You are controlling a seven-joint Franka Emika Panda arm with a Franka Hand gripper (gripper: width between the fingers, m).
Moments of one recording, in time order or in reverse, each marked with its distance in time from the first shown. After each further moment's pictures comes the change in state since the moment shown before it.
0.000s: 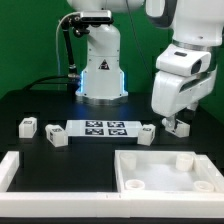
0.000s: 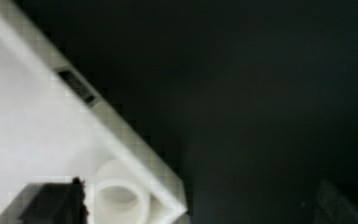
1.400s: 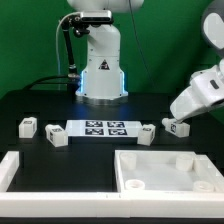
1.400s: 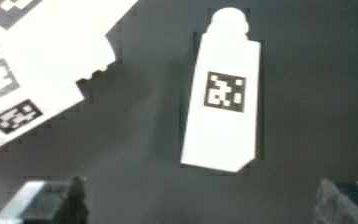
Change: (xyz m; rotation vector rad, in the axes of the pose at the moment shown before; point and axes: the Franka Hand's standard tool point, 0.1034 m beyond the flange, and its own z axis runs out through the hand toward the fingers) arm -0.043 -0.095 0.035 0.120 -0.708 0.127
